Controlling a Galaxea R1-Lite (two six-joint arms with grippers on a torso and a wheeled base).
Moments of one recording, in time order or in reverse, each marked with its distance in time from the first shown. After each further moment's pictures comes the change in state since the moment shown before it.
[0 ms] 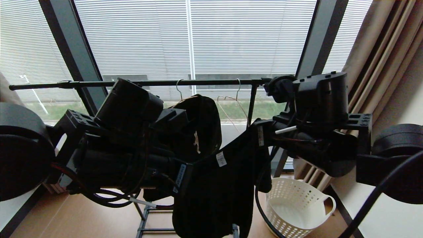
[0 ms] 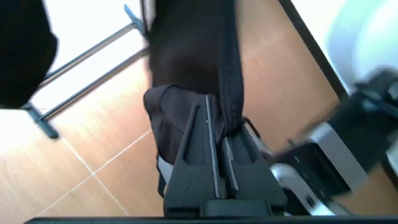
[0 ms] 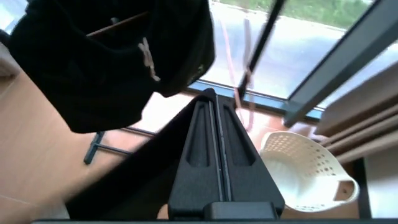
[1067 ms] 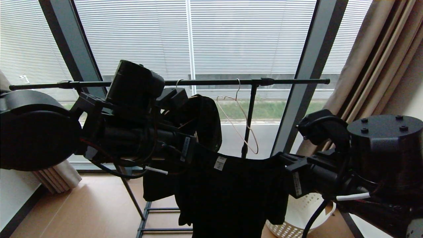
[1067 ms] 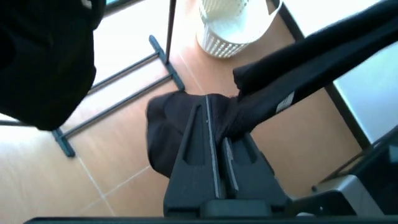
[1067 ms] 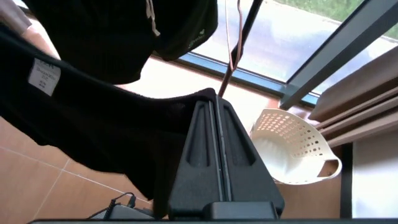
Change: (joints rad) left arm 0.064 0.077 -0.099 -0.107 0.005 0.050; right arm 0.083 -0.233 0.338 0.003 0.005 0.001
